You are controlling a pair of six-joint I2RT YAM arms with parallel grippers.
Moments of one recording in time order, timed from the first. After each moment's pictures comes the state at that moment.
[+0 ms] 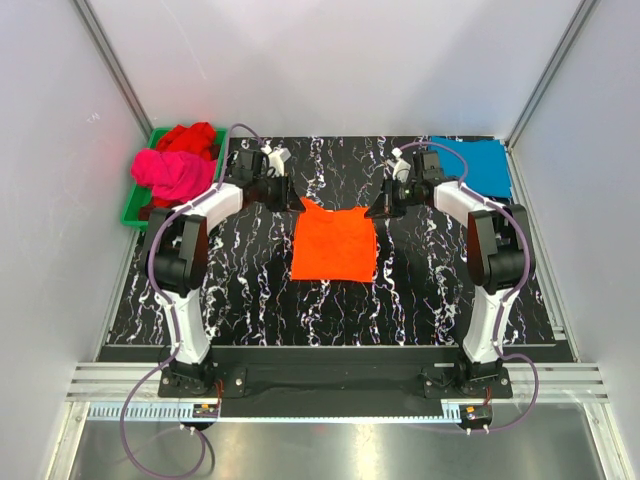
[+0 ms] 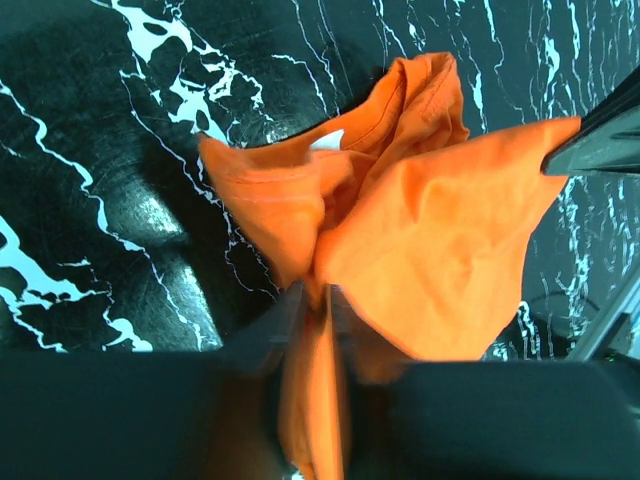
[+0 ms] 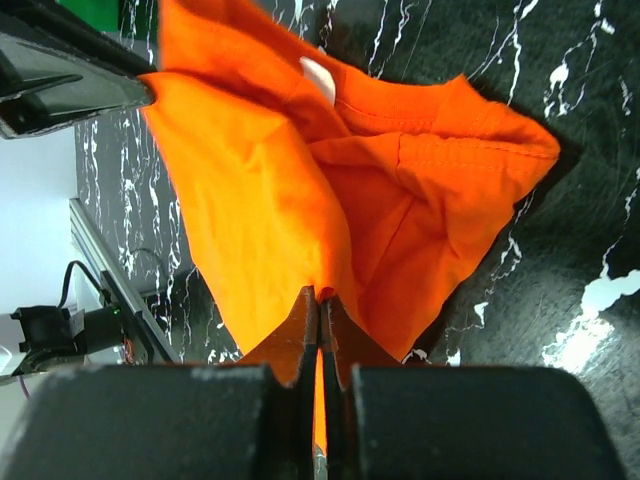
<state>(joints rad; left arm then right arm) -0.24 1.98 1.41 -0.25 0.62 -0.27 0.19 2.00 1.41 -0.31 -0.77 0.28</state>
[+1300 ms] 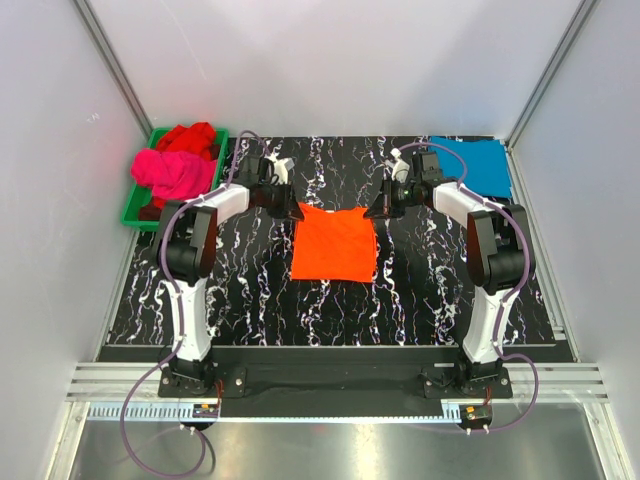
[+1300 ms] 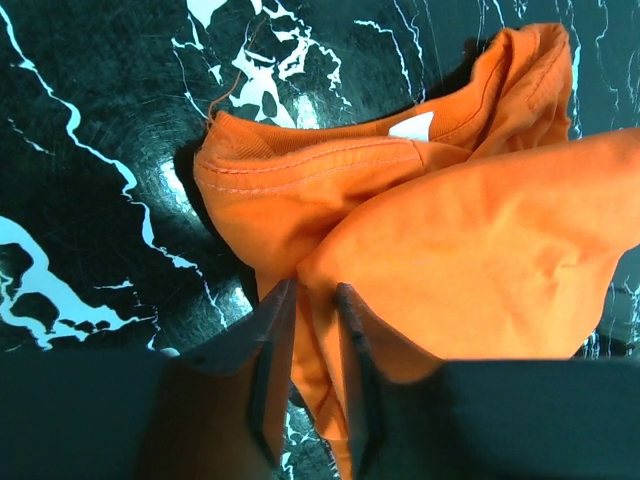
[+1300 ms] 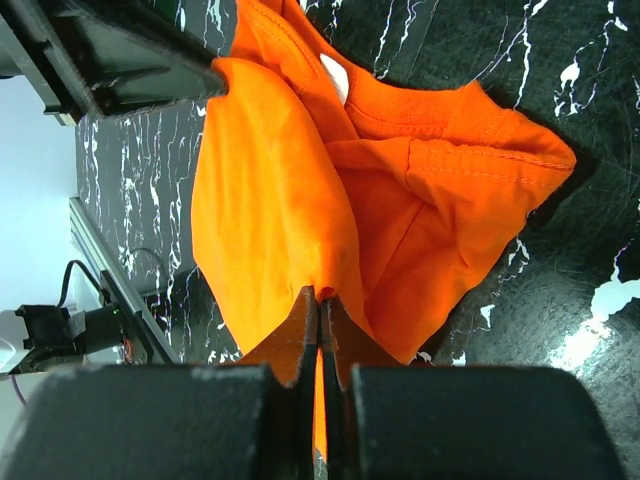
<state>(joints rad) -0.24 2.10 1.46 -0.28 0.58 -0.22 0.20 2.00 1.39 -0.29 -0.77 0.29</state>
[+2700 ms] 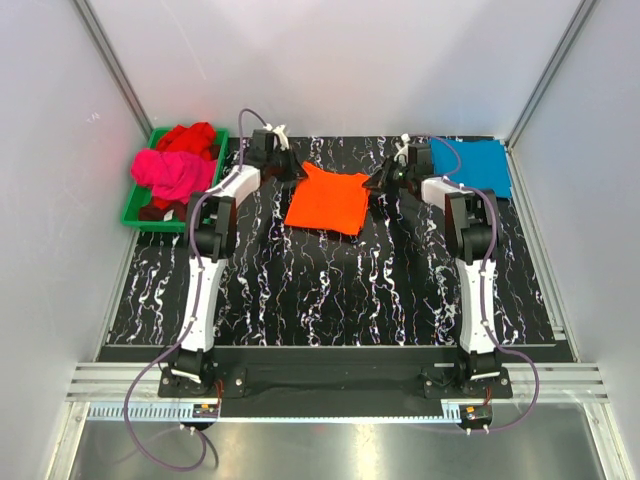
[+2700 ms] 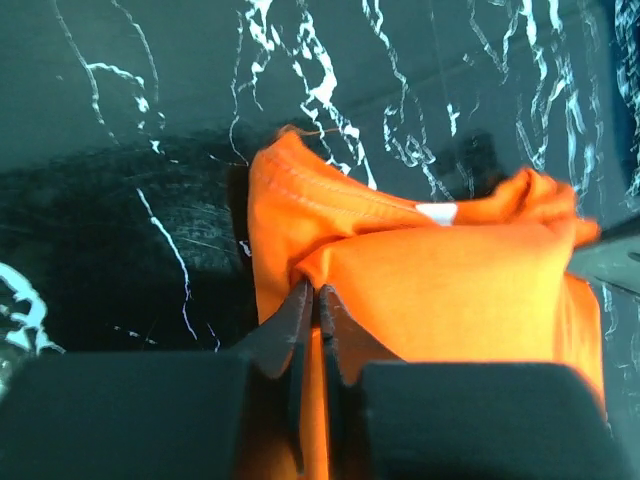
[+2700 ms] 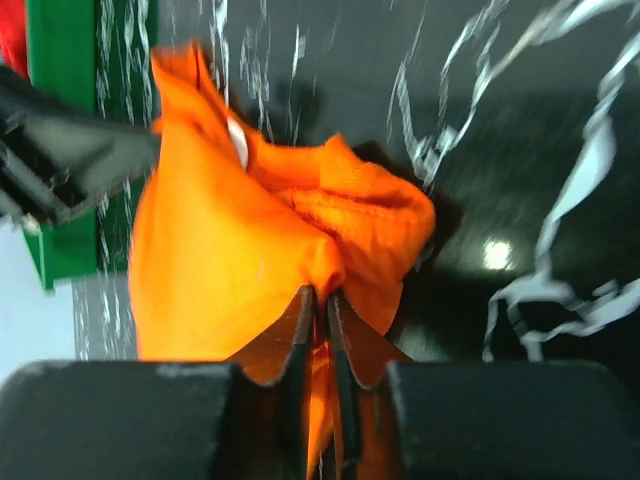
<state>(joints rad) -0.21 2.57 2.11 -0.19 0.47 -0.40 0.15 2.42 1.72 0.09 -0.61 0.61</state>
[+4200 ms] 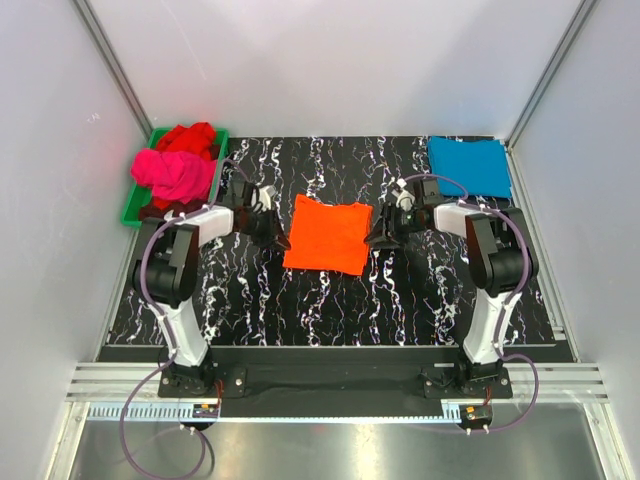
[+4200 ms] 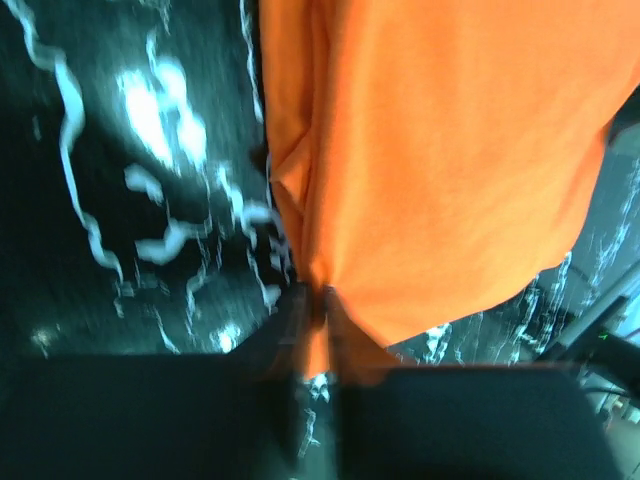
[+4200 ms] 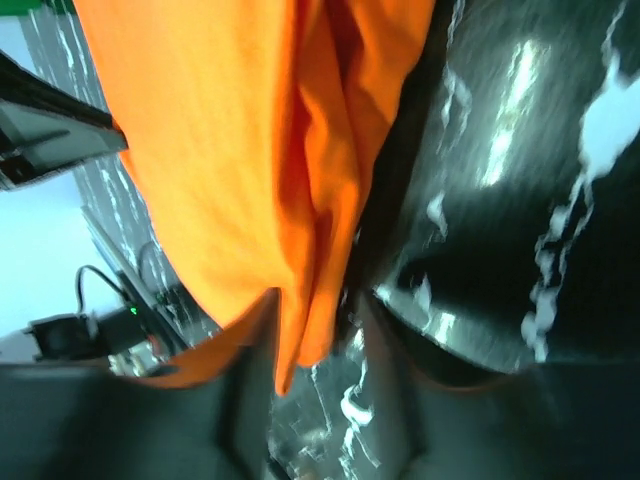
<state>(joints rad) -0.21 1.89 1.13 -0.31 0.57 -0.35 0.18 1.99 1.16 -0.19 -0.74 0.43</state>
